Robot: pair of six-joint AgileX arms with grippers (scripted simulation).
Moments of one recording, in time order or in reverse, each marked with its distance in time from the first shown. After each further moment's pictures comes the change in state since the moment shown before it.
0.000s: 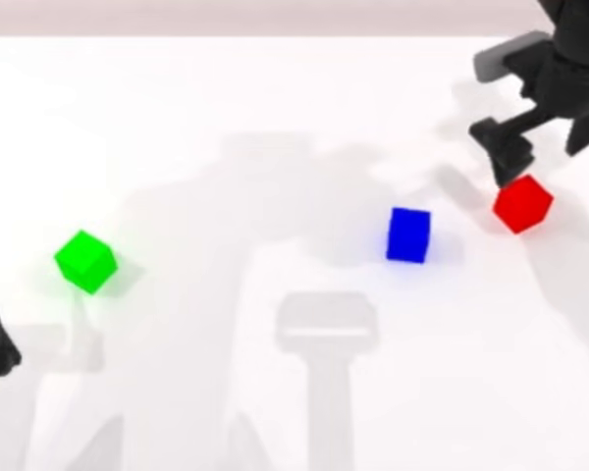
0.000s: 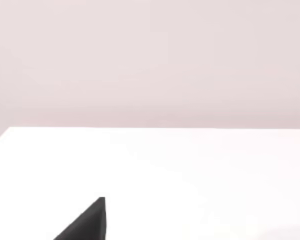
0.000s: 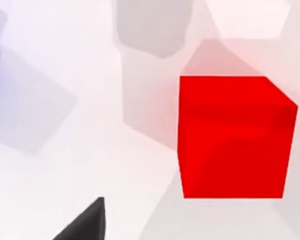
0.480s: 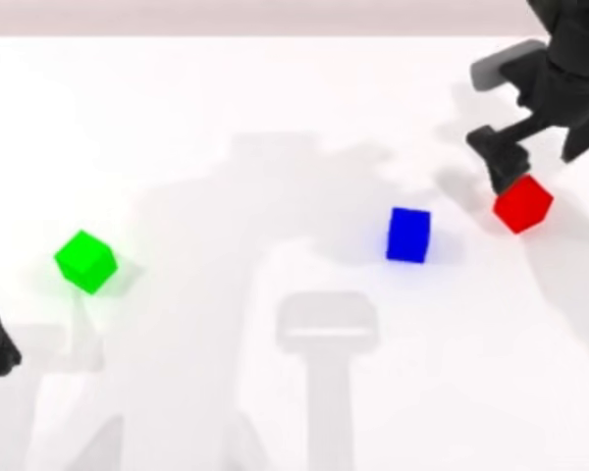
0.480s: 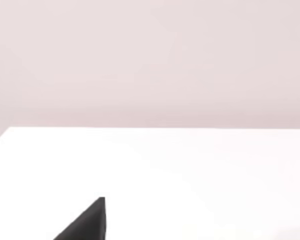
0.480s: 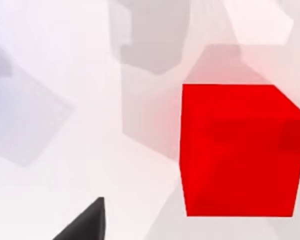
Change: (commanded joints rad) left arm 0.000 0.000 0.000 0.000 0.000 0.000; right arm -0.002 0.009 -0.037 0.040 0.000 -0.002
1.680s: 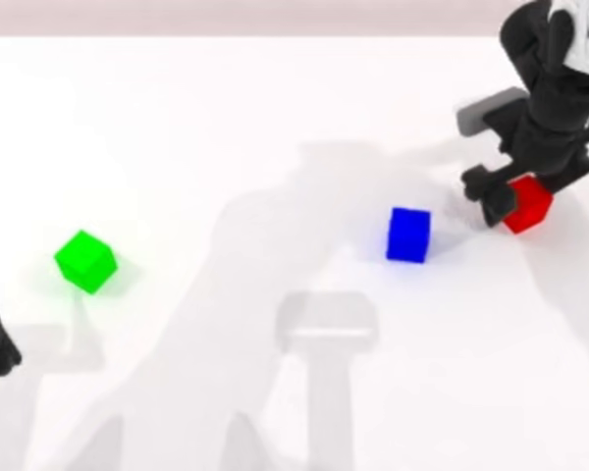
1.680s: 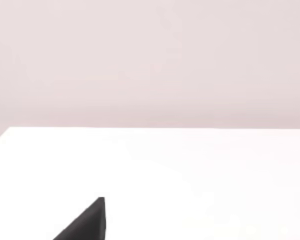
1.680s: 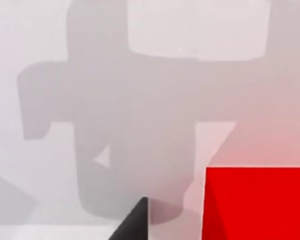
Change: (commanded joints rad) left arm 0.000 0.000 0.000 0.000 0.000 0.000; right arm 0.004 0.062 -0.201 0.267 0.001 0.004
